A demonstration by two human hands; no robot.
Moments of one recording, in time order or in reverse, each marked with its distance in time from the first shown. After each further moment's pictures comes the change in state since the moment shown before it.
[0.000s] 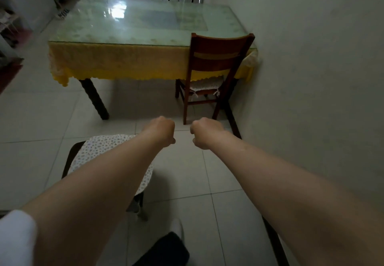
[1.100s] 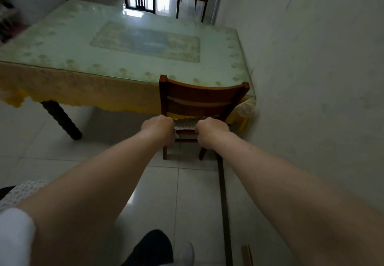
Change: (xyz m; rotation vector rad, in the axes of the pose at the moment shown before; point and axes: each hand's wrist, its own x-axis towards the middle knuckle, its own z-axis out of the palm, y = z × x) left_hand 0.360 0.136 -0.151 -0.130 -0.007 -0.136; right_hand 0.314 0.287 -0.113 -0.048 0.001 -0.094
